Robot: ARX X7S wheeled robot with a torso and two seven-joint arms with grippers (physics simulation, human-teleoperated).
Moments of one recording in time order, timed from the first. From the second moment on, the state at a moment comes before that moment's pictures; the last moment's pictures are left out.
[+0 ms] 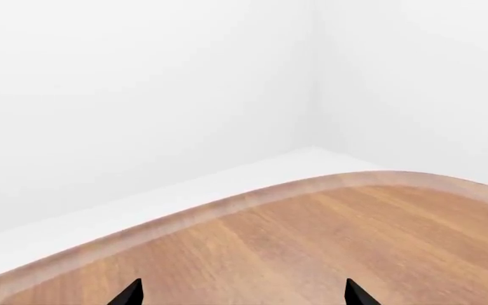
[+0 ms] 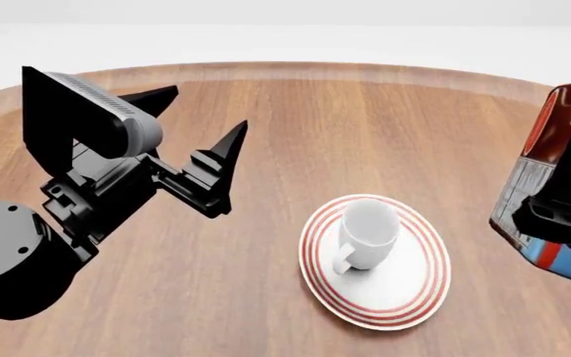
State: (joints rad) left arm -1.21 -1.02 1.05 0.50 -1.31 -0.18 -0.38; right arm 2.26 1.45 -2.44 -1.01 1.27 -0.33 1.45
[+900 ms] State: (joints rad) left arm -1.19 -1.00 1.06 0.48 -1.30 -0.18 -0.37; right arm 2.18 1.23 -2.05 -0.17 1.54 0.15 0.62
